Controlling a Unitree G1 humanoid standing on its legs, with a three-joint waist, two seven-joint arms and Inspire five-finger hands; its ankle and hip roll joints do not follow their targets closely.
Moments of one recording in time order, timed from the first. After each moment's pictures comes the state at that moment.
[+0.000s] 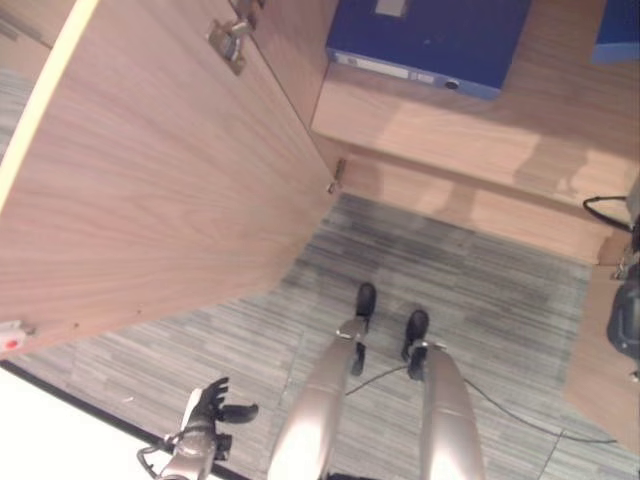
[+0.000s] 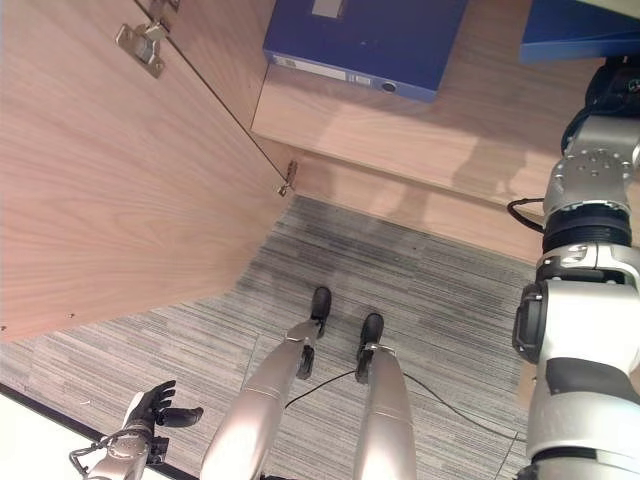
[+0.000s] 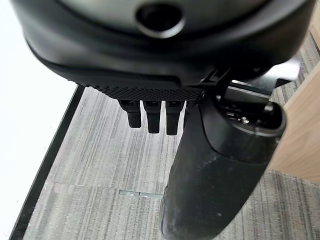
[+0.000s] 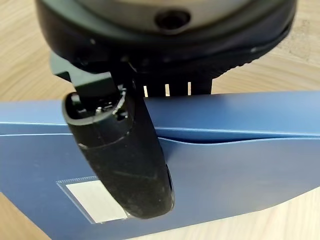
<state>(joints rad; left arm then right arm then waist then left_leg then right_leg) -0.06 0.39 -0.19 0.92 -0.18 -0.03 0.19 -1.31 -0.77 -0.03 1.03 1.60 -0.36 -0.25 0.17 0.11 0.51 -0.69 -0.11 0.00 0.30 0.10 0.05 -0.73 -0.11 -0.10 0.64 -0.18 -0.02</state>
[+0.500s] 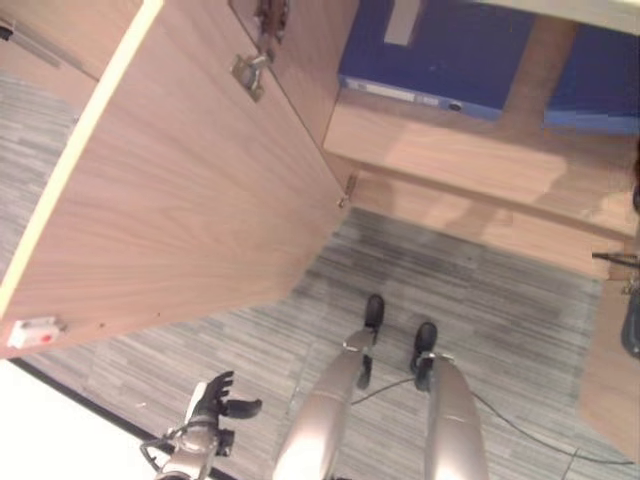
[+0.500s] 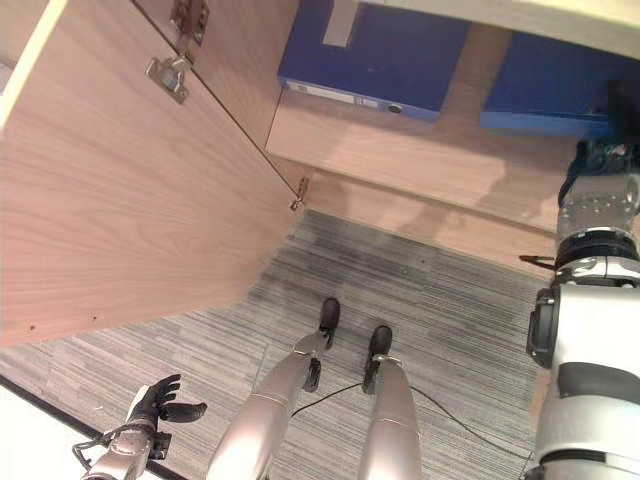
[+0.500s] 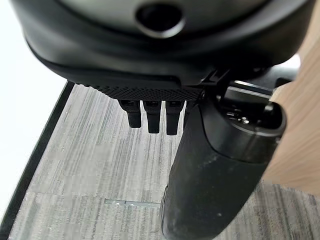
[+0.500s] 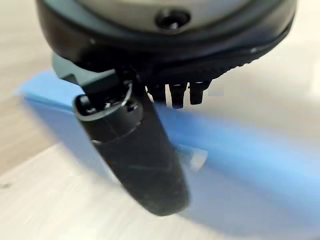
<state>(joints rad) -0.07 0.42 -0.23 0.94 -0.14 -0.03 0.16 -1.29 -0.83 0.09 1.44 1.41 -0.06 -0.25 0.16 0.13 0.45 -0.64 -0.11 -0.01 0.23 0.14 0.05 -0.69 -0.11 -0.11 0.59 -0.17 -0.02</state>
